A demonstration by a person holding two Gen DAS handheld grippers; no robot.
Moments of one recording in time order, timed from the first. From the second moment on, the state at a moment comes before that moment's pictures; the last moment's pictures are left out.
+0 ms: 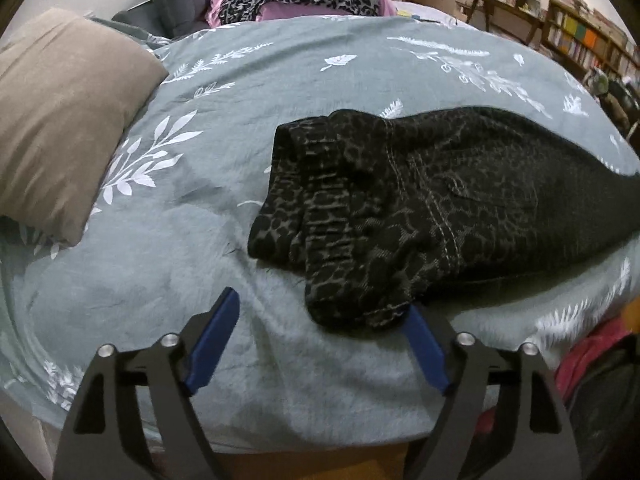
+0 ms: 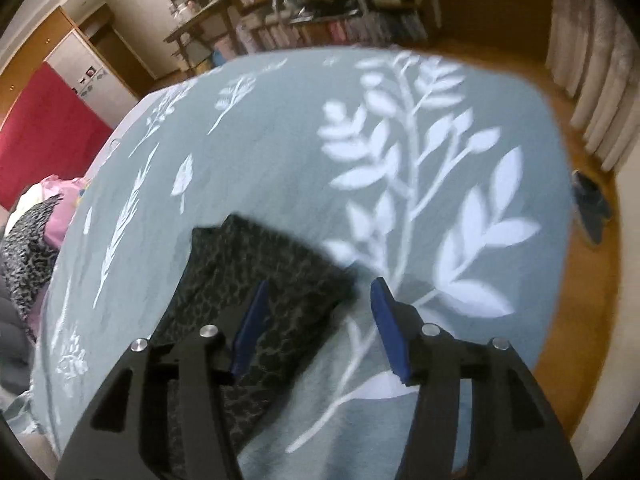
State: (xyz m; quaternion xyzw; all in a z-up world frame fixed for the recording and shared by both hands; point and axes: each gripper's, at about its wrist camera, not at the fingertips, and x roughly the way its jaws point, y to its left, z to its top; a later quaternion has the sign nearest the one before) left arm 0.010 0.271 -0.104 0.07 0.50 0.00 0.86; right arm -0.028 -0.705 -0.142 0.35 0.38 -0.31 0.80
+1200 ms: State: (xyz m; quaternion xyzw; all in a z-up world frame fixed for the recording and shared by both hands) left arm 0.000 0.307 -0.107 -0.25 0.47 -0.13 0.84; right arm 0.130 -0.057 -0.099 -0.03 0.47 0.40 0.79
